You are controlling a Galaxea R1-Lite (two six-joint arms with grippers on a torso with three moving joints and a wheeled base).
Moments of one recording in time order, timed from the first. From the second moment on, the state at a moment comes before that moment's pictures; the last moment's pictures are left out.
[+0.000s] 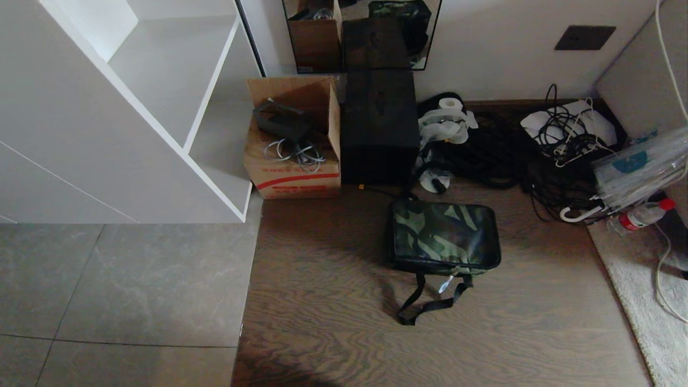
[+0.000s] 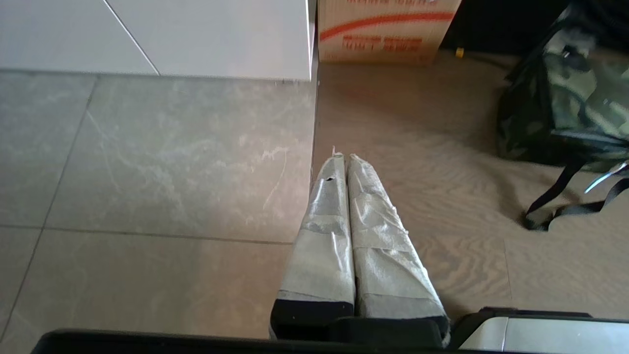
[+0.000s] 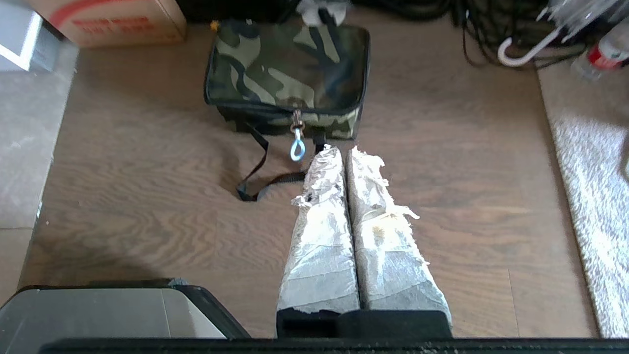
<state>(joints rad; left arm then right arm) 0.00 0.00 0.00 0.00 0.00 0.00 0.01 0.00 -0.02 0.04 -0.01 0.02</state>
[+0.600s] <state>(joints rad) 0.00 0.00 0.00 0.00 0.00 0.00 0.01 0.00 -0.02 0.04 -0.01 0.02</state>
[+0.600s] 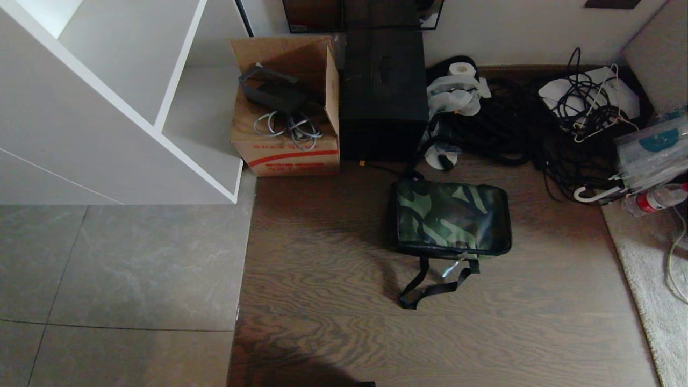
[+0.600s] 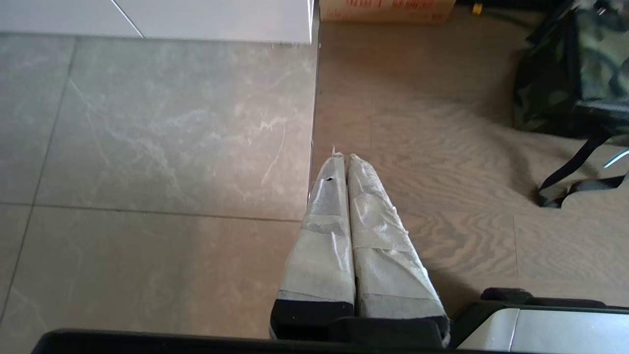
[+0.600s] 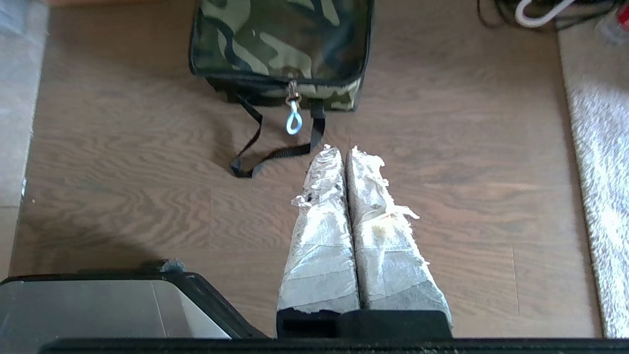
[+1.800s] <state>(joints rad) 0.00 0.00 0.00 0.00 0.00 0.00 0.01 0.00 -0.02 0.04 -0.01 0.02</state>
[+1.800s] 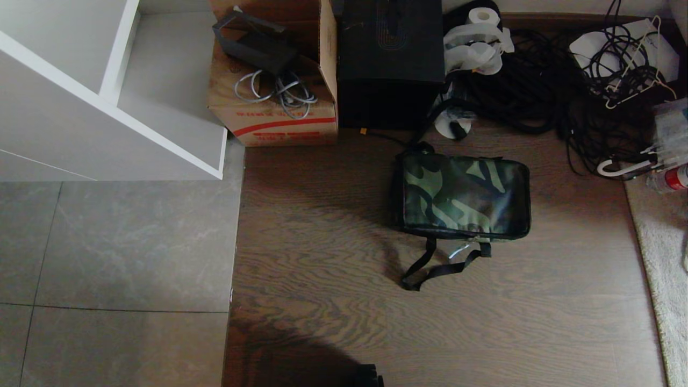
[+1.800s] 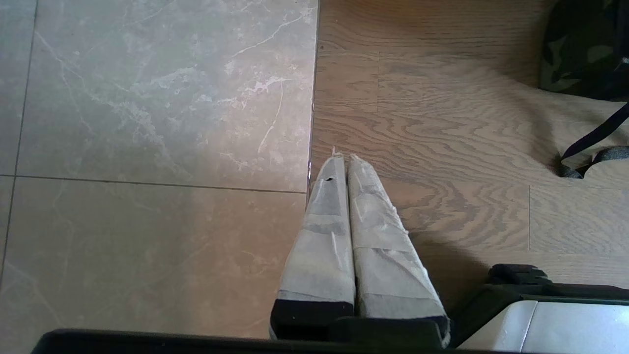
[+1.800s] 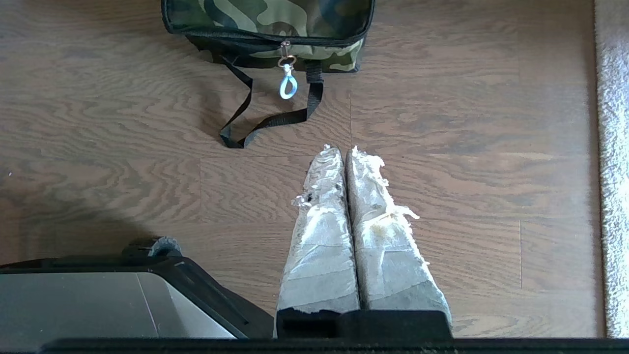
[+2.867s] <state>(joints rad) 0.00 0.00 0.00 0.00 0.00 0.00 0.01 0.00 -0.02 0.04 -0.01 0.02</state>
